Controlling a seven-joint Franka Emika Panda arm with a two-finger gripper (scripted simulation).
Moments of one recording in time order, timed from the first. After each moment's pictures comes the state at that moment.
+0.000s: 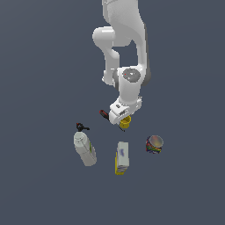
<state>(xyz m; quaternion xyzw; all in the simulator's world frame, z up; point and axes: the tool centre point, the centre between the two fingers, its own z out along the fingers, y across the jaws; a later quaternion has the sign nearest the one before) -0.079 0.073 0.073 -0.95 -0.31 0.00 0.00</state>
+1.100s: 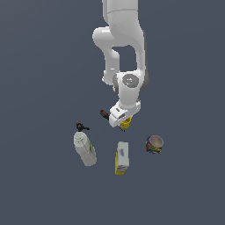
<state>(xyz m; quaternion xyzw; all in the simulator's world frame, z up) -0.079 0.072 0.048 -0.95 -0.31 0.00 0.00</state>
